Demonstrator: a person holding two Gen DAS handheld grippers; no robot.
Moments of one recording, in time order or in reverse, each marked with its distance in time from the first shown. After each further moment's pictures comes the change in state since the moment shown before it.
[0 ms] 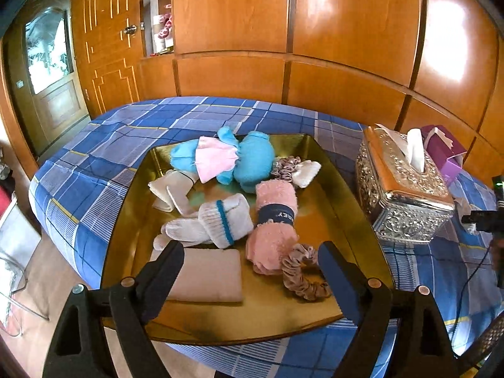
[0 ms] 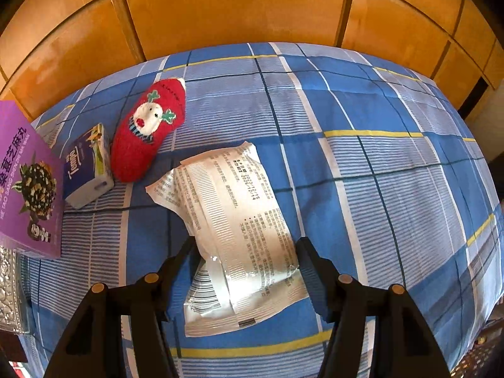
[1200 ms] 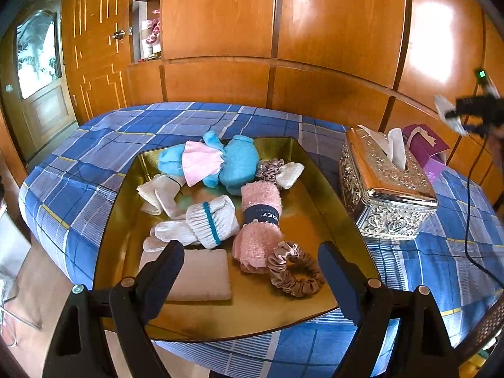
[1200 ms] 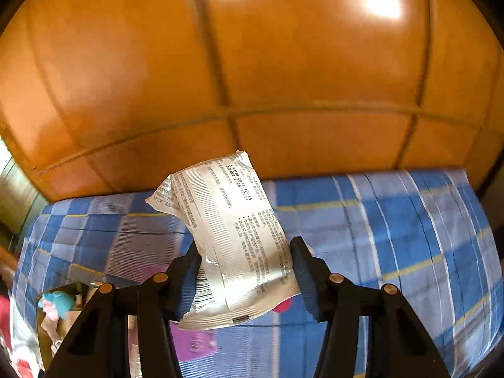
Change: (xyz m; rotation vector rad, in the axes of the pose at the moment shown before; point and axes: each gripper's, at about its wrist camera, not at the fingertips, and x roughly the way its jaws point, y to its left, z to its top) left arm -0.007 -0.003 -0.004 0.024 -0.024 -0.060; right arm -0.144 0.110 0.121 -0.099 -0.259 0.213
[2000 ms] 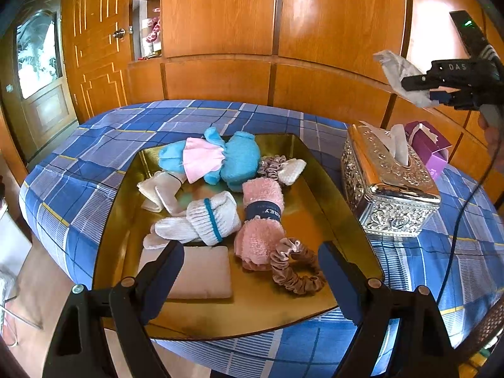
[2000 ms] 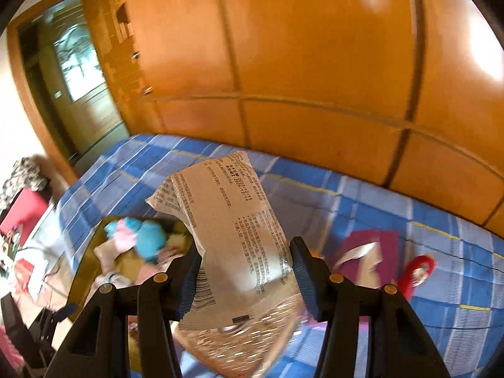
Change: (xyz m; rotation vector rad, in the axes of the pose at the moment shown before) left arm 0.003 0.003 -0.002 0.000 0.005 0.012; right arm -0.025 0.172 -0.077 -0.367 0.035 0.342
